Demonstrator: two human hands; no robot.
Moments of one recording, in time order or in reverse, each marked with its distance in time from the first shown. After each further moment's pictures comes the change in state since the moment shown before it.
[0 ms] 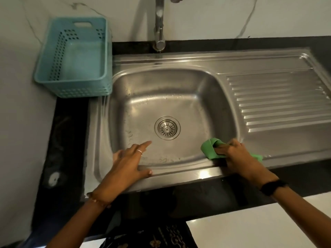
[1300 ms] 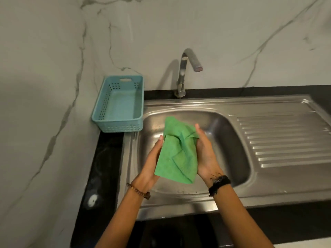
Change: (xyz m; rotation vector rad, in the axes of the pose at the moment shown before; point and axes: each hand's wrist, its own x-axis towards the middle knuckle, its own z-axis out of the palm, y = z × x) left_hand 0.033 0.039 -0.070 -1.567 -0.021 -0.083; right_hand 0.054 -0.163 -0.097 2.310 -0.004 -0.098
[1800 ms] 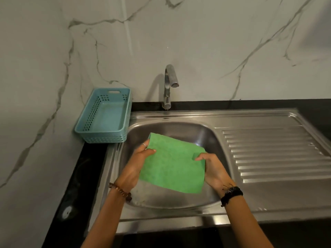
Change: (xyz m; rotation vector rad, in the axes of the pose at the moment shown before) left_hand 0.017 0.024 0.042 0.300 0.158 0.101; right_hand -0.012 -0.072 -0.082 -0.232 0.021 0.133
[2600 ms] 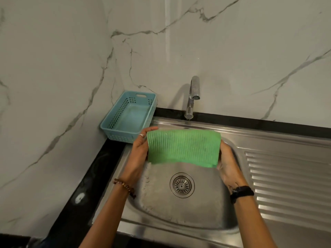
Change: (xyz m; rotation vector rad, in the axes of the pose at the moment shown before) left_hand -0.006 0.033 0.009 0.039 0.335 0.418; right_hand 0.034 -0.054 0.017 -0.443 -0.005 -0.366
